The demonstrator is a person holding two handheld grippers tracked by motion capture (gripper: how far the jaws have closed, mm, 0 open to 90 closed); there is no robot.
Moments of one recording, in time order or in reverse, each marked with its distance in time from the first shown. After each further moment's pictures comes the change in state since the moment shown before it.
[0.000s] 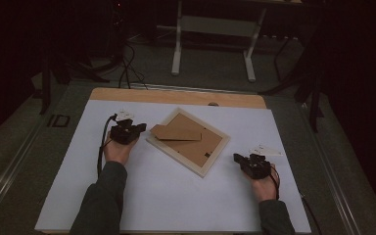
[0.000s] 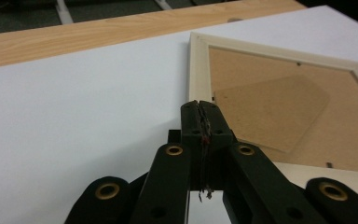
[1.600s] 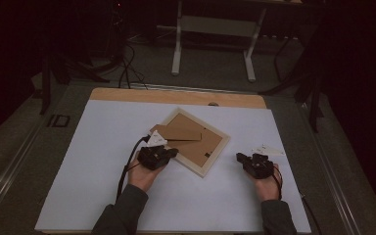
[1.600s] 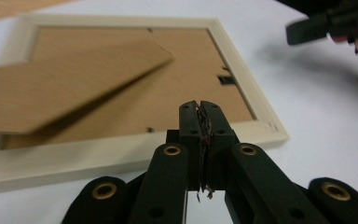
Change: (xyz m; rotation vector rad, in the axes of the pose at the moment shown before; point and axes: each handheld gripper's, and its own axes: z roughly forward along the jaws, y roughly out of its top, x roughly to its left) left arm -0.108 -0.013 -0.011 0.035 -0.227 0.136; right arm -0.007 0.000 -0.004 0.009 -0.032 -0.011
